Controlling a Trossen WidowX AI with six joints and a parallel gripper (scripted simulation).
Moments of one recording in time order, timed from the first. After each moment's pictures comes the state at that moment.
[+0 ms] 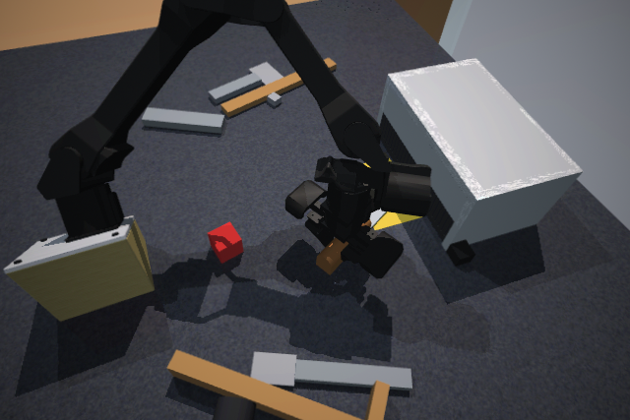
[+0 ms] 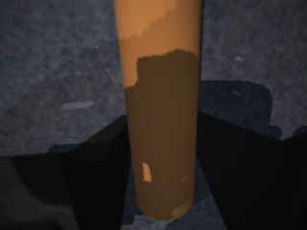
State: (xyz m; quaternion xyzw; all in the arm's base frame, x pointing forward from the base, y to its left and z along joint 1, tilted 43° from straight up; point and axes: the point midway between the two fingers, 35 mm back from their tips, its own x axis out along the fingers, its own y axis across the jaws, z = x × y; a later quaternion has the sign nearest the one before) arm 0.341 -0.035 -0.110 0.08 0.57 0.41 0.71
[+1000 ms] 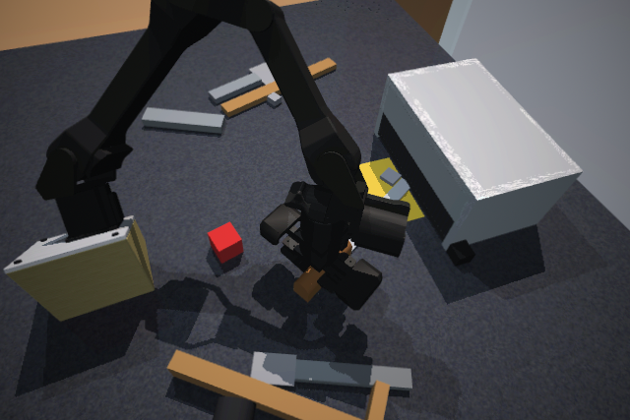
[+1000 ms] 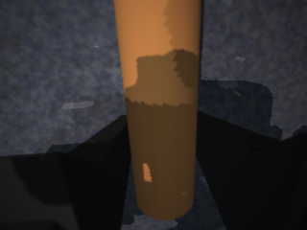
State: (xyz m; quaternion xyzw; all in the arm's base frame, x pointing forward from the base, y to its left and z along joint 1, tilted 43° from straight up) arm 0.291 -0.059 -0.131 0.08 0.57 0.41 0.70
